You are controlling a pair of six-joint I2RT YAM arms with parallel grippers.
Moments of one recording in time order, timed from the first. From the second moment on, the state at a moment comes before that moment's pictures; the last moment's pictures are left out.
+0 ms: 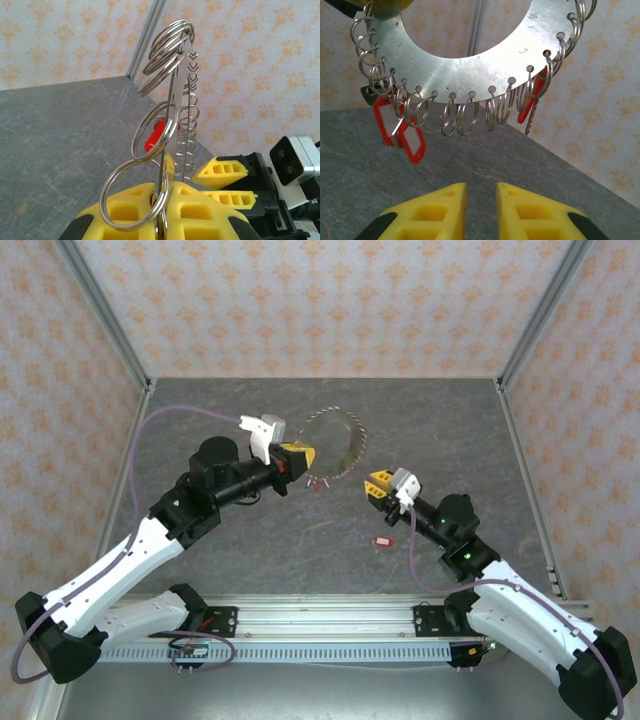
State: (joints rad) left arm -0.66 0.99 0.98 -0.16 0.21 -0.38; right arm 0.61 0.69 0.37 0.35 -0.27 -0.23
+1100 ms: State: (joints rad) left arm -0.66 0.97 0.88 0.06 0.27 -0.45; right arm 0.84 0.76 0.37 0.50 -0.18 -0.40
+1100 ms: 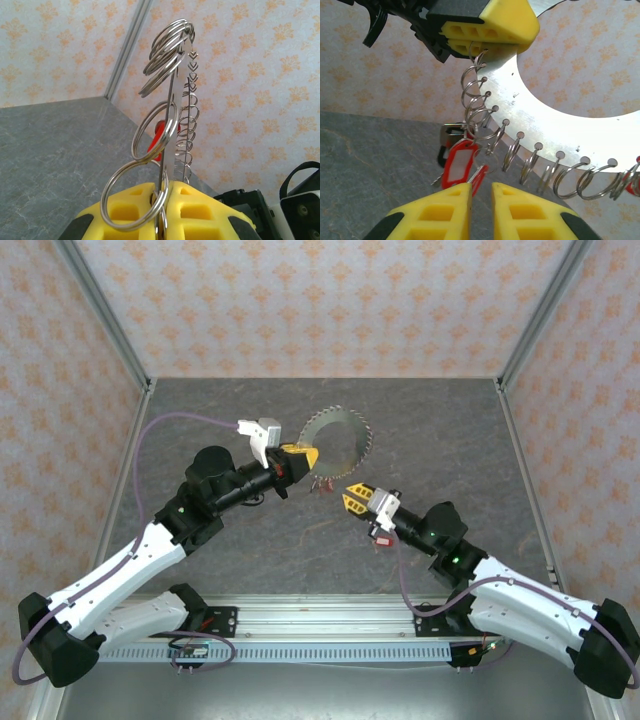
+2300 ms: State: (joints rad) left arm -0.66 0.97 0.86 0.06 0.28 -0.44; right arm 0.84 0.80 0.37 0.52 -0.08 -0.40
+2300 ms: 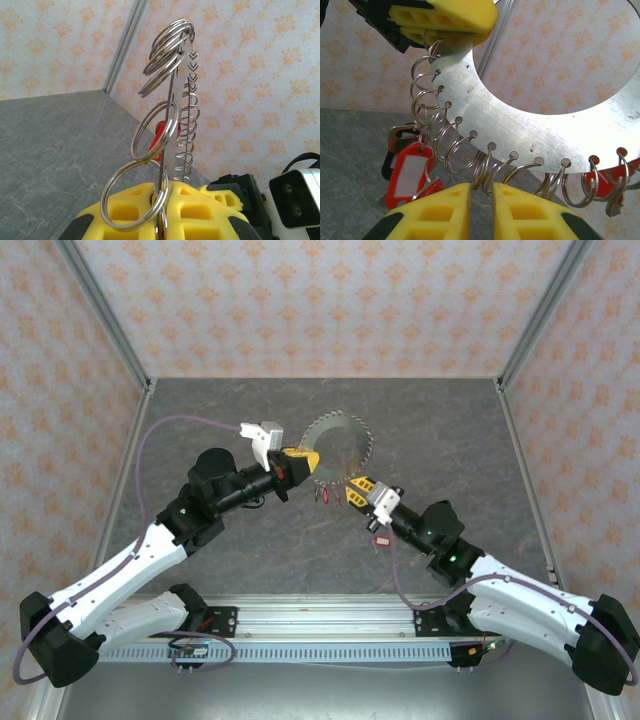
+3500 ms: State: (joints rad) left arm -0.66 0.96 0.73 0.18 0.30 -0.35; right arm 0.84 0.77 0.37 0.47 -0.12 -0.43
